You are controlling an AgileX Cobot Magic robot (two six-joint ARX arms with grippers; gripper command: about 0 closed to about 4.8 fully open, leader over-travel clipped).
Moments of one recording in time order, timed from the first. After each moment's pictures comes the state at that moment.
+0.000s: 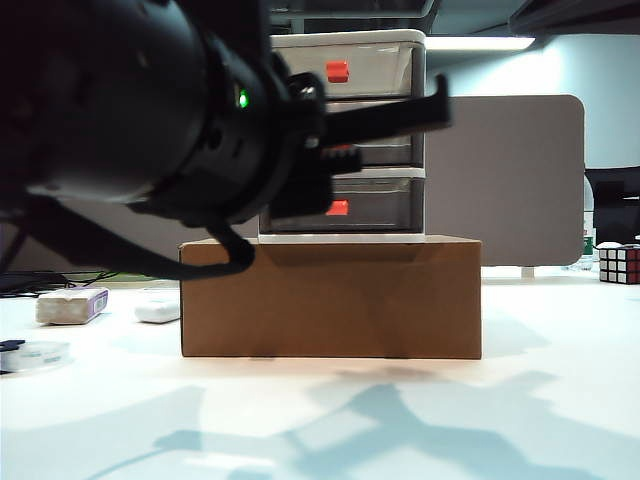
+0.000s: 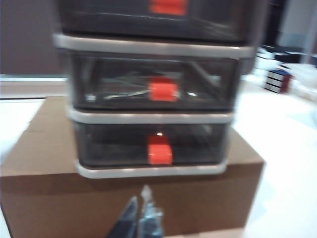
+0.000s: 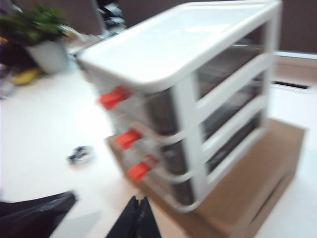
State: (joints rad) left arm -1.36 1.75 0.42 1.41 -1.11 -0.02; right arm 0.38 0.66 0.51 -0.04 -0.38 0.11
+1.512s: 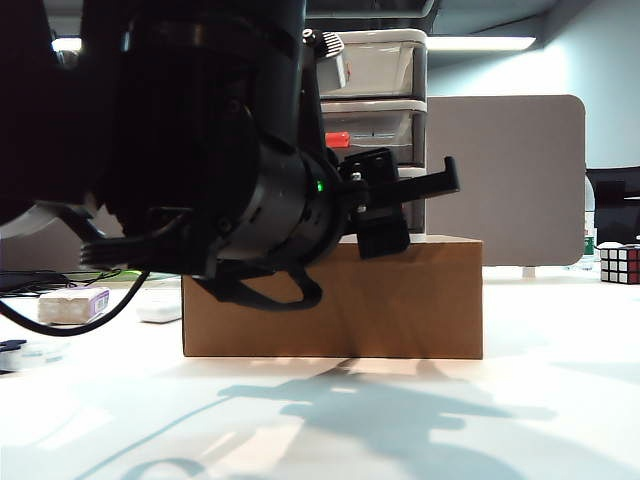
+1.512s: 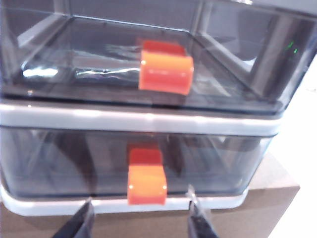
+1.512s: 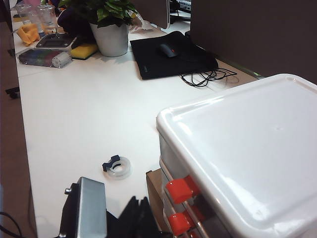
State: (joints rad) left arm -1.15 1.87 0.58 1.23 -0.87 -0.21; right arm 0.51 0.97 0.79 -0.03 -0.49 -0.11
